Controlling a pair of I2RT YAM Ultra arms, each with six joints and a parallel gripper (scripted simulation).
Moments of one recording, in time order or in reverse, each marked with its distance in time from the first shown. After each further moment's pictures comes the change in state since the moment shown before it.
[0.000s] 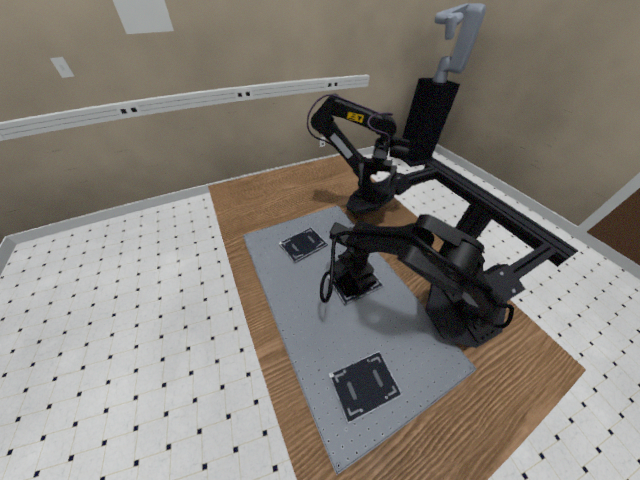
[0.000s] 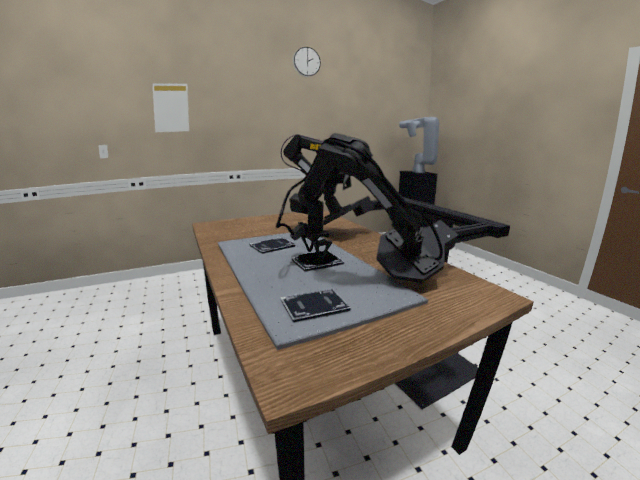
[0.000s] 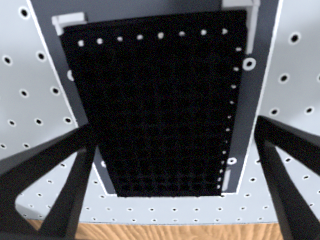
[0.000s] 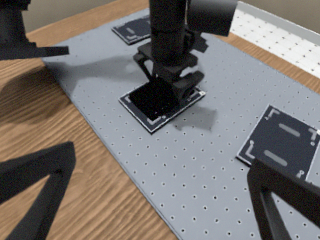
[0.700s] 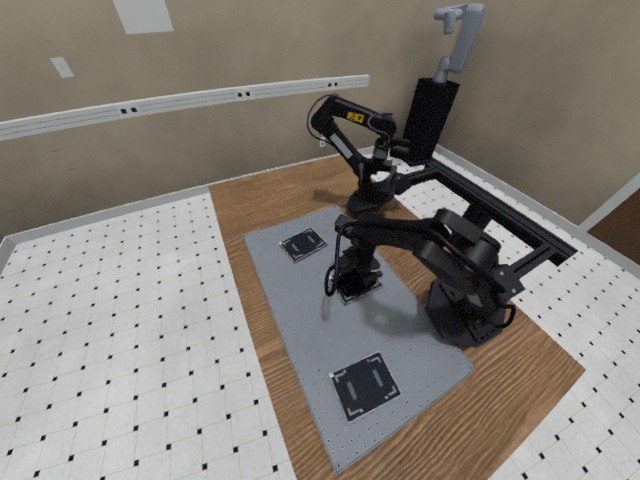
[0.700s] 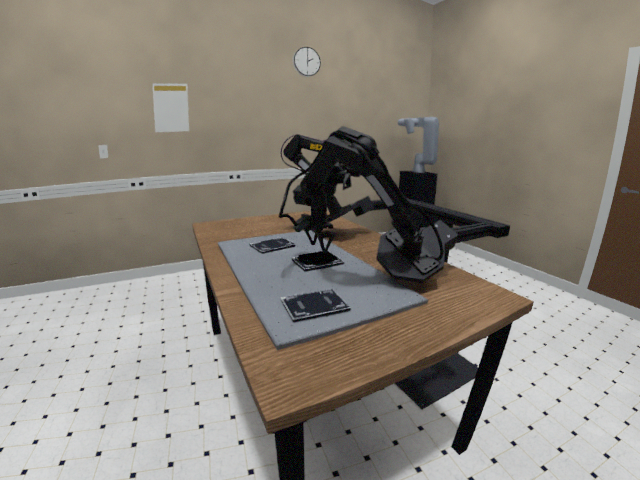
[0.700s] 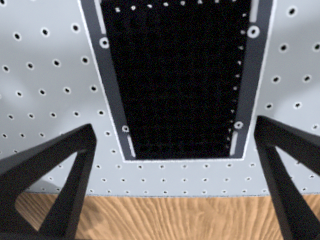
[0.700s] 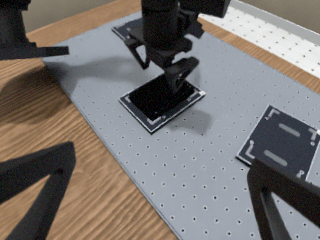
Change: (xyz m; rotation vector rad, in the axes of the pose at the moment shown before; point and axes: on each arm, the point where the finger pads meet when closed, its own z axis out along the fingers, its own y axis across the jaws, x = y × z) left arm 0.009 0.011 -0.033 -0.017 0.003 0.006; right arm 0.000 0.000 0.000 0.000 0.000 0.000
